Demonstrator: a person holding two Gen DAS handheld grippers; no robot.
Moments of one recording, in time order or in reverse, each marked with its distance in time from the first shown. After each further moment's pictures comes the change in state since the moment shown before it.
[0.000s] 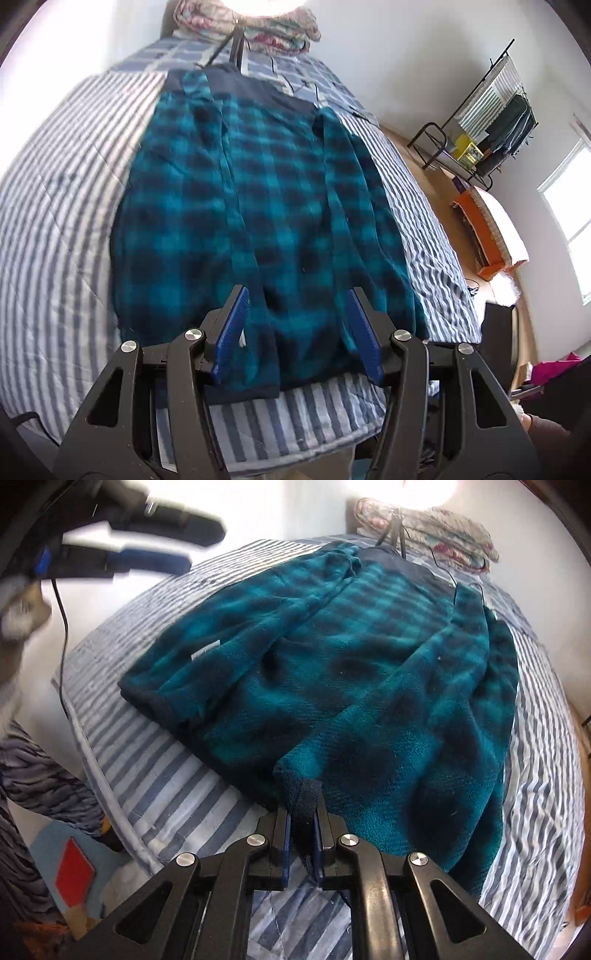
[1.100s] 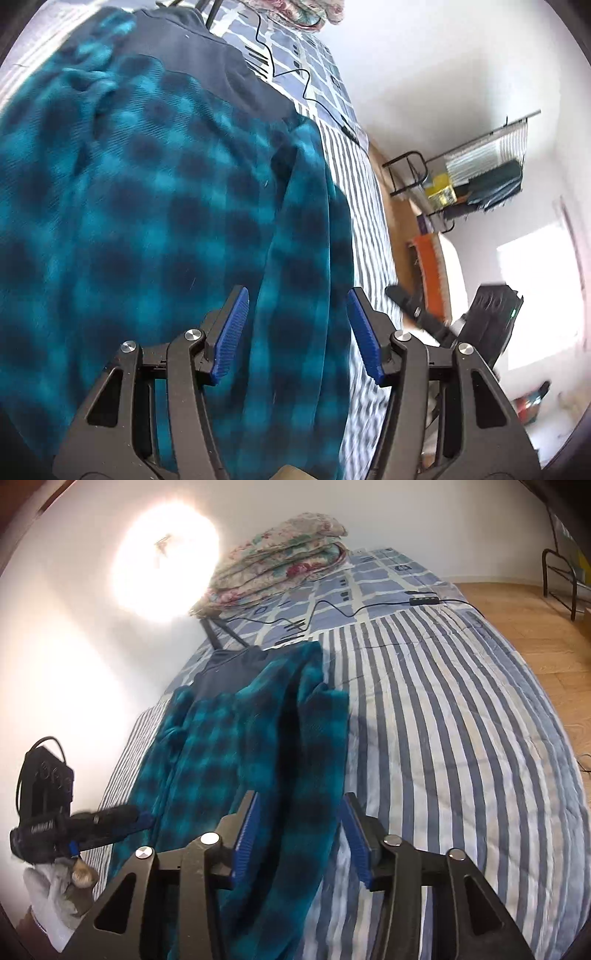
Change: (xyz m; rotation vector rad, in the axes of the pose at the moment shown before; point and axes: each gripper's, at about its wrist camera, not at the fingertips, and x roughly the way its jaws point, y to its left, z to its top) left arm 0.196 -0.011 0.182 -0.280 0.084 -0.257; right arm 0.026 -0.316 0.129 0.590 -0.252 0.096
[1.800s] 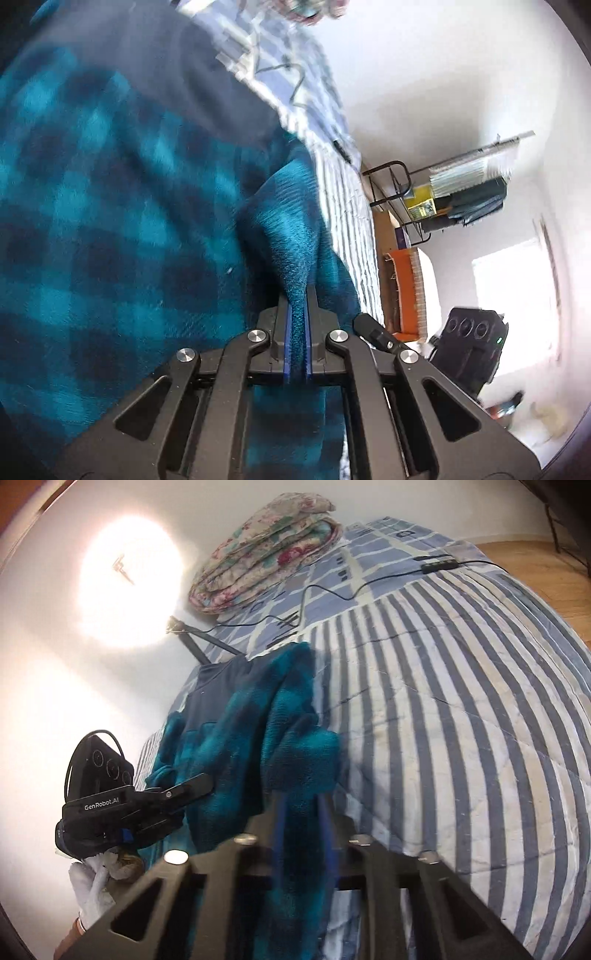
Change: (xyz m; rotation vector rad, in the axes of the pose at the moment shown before) left arm 0.094 0.004 0.087 -0.007 -0.002 -0.105; right arm 0.071 -0.032 0.055 0.069 0.039 0.134
